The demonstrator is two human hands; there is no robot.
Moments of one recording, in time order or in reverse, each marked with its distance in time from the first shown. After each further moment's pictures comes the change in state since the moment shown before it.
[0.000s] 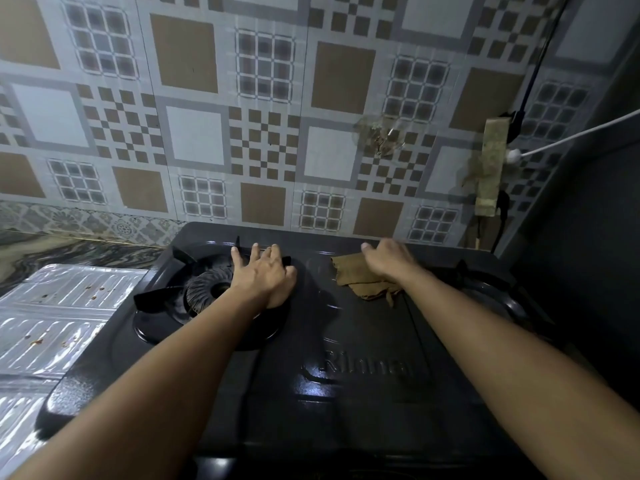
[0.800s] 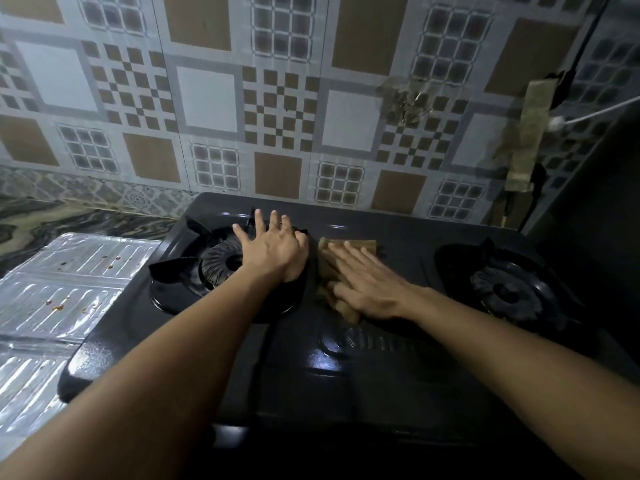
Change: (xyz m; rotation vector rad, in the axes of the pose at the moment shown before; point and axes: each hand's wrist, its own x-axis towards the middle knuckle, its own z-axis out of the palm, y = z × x) left_hand 0.002 -0.006 0.006 -0.017 0.047 -0.096; right_hand -0.059 -0.003 0.054 -0.353 -0.258 -0.748
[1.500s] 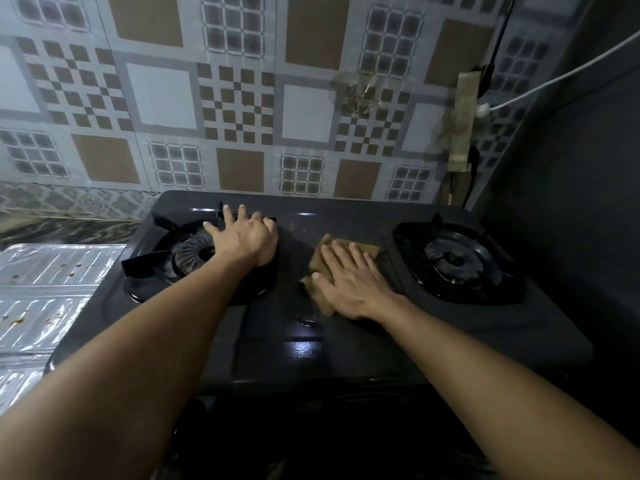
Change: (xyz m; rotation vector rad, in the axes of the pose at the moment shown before) left_hand -0.004 -0.002 -0.003 -0.036 -0.006 0.014; right_hand -0.051 -0.033 0.014 0.077 0.075 0.416
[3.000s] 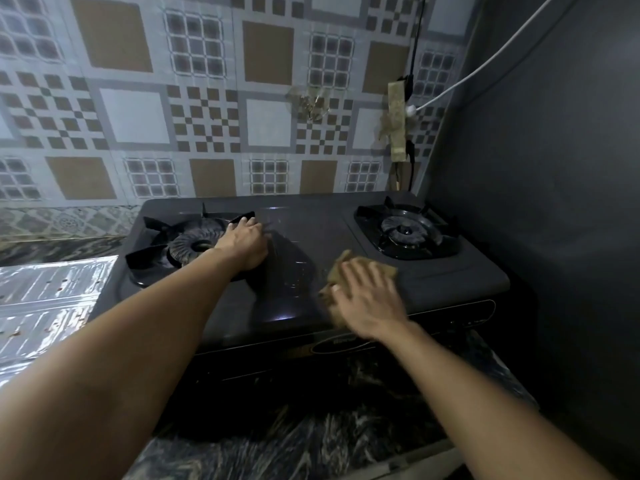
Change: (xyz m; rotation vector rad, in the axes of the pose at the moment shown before) left_hand -0.051 -0.001 -0.009 0.018 -0.038 0.432; right_hand -0.123 -0.003 0.028 0.004 0.173 0.282
